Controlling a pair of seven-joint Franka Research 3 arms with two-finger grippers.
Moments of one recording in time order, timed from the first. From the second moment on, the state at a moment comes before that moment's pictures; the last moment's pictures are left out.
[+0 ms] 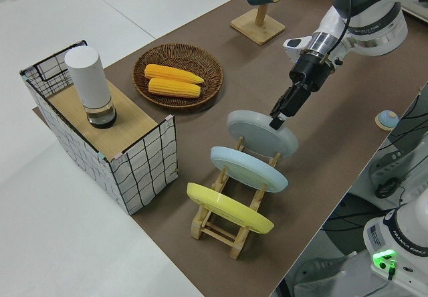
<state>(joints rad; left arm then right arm) 0.00 -0.28 -0.19 -2.49 1.02 1.69 -1.00 -0.08 -0.02 0.19 -1.50 0.00 1.41 0.06</state>
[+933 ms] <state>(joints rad) -0.01 -0.22 -0.19 -2.49 1.02 1.69 -1.04 -0.08 -0.02 0.19 -1.50 0.00 1.41 0.06</state>
